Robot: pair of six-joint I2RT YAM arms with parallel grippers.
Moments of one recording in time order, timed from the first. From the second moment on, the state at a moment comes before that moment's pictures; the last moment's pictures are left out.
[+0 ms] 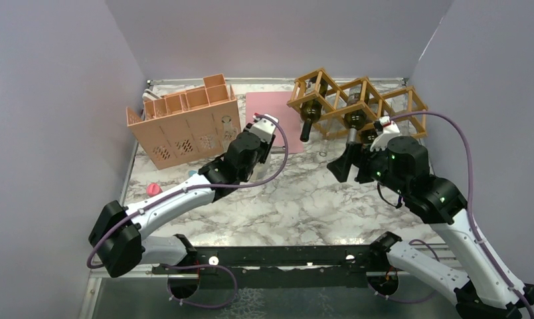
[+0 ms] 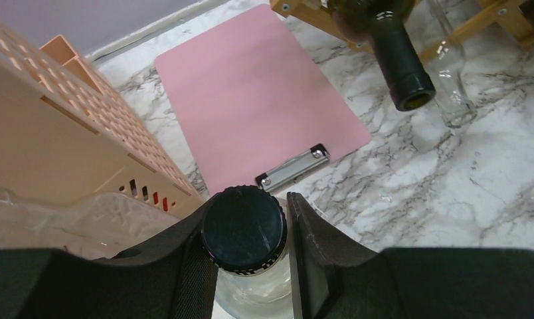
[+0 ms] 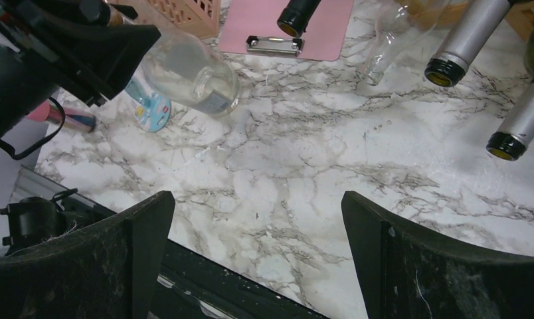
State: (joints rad) left arm -0.86 1.25 0.89 0.05 -0.43 0.03; right arm 0.59 0.77 1.09 -0.80 0.05 0.45
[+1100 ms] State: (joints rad) left arm -0.81 1.04 0.91 0.11 -0.35 0.01; right arm 0.59 0.77 1.09 -0.82 0.07 0.46
